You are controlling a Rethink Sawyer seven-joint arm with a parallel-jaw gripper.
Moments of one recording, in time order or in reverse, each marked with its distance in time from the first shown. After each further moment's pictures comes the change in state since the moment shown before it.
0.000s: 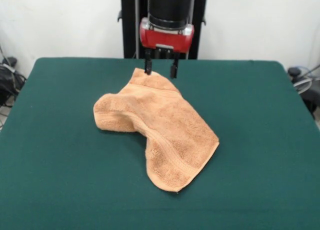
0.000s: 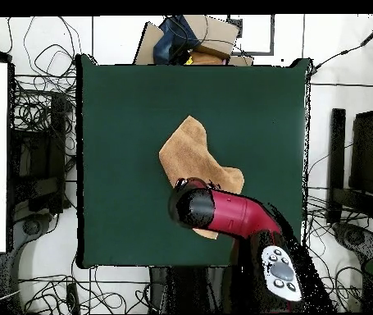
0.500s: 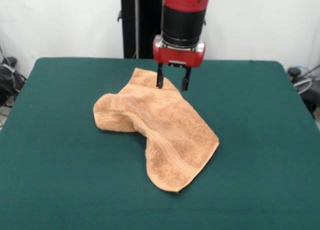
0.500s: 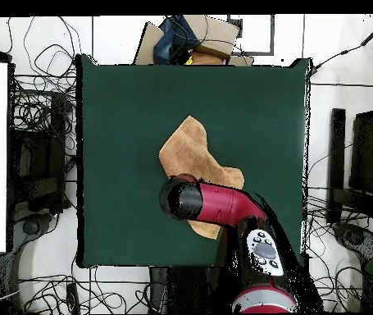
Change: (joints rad) arm 0.042 0.080 0.000 -0.055 0.000 0.000 0.000
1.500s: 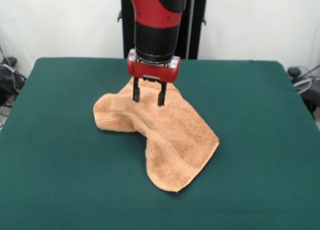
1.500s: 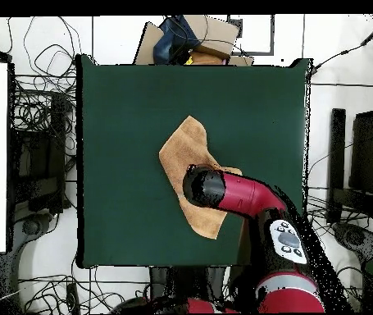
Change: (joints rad) arm -0.076 0.070 0.001 -0.098 0.000 0.000 0.000
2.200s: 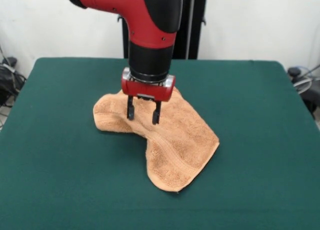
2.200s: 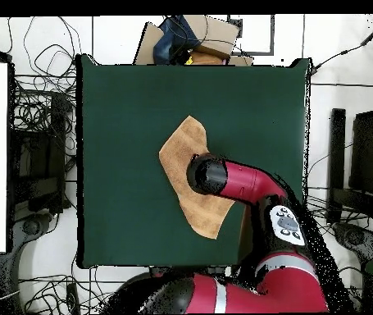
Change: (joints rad) arm 0.001 0.084 0.000 -0.108 0.000 0.000 0.000
